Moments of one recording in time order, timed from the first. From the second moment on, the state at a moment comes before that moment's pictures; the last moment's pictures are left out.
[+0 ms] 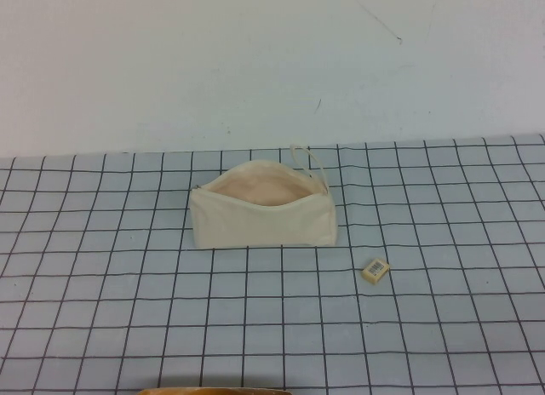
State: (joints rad) right arm 0.01 0.10 -0.22 0.84 0.49 -0.58; left arm 0.05 -0.01 0.02 -0.12 0.37 0.05
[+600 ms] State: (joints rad) right arm 0.11 1.04 -1.02 0.33 1.13 -0.71; left arm 0.05 -0.01 0.02 -0.12 0.37 0.05
